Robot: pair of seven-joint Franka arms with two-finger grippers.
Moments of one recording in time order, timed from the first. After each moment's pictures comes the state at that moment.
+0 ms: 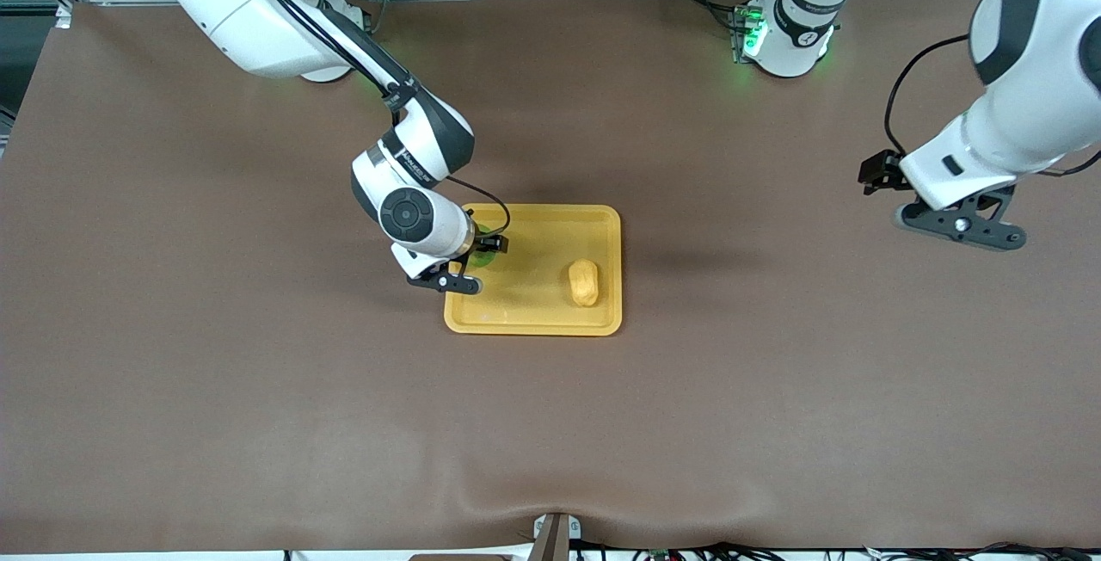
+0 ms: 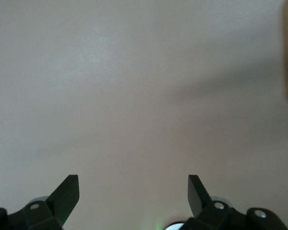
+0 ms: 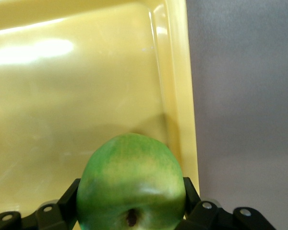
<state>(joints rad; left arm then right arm) 0.03 0.05 -0.19 -1.69 0.12 1.63 0.14 0.18 0.64 0.45 -1.76 -0.08 2.20 0.79</state>
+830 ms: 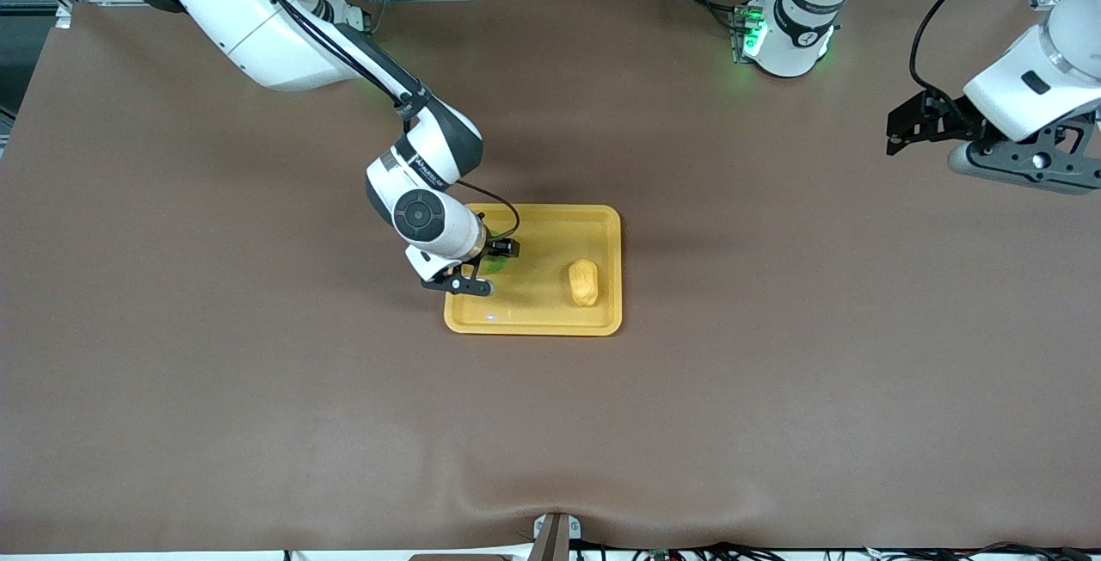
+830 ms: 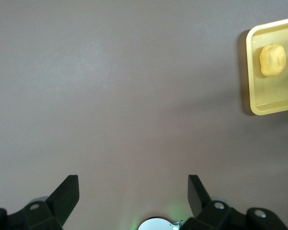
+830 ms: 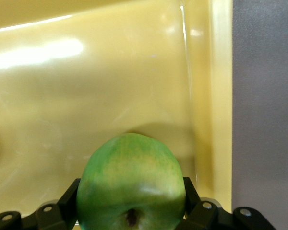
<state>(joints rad) 0.03 0.00 -0.19 -1.54 0.03 1.51 0.08 0.20 0.69 0.46 -1.76 -0.09 2.29 0.80</state>
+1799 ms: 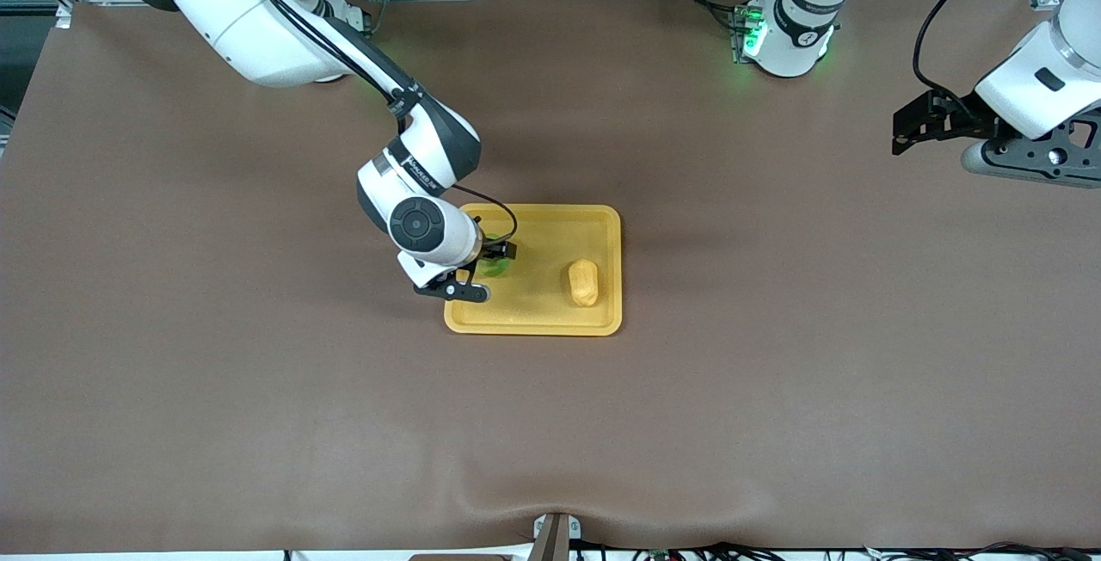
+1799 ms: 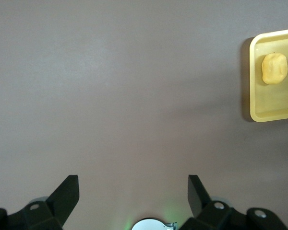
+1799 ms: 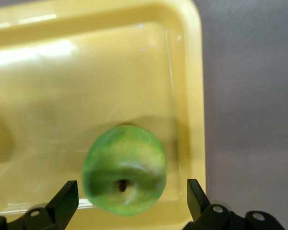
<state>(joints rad) 0.03 0.00 -0.18 -1.55 0.03 1.51 0.04 0.19 0.68 0.47 -1.61 -0.10 2.07 0.80</state>
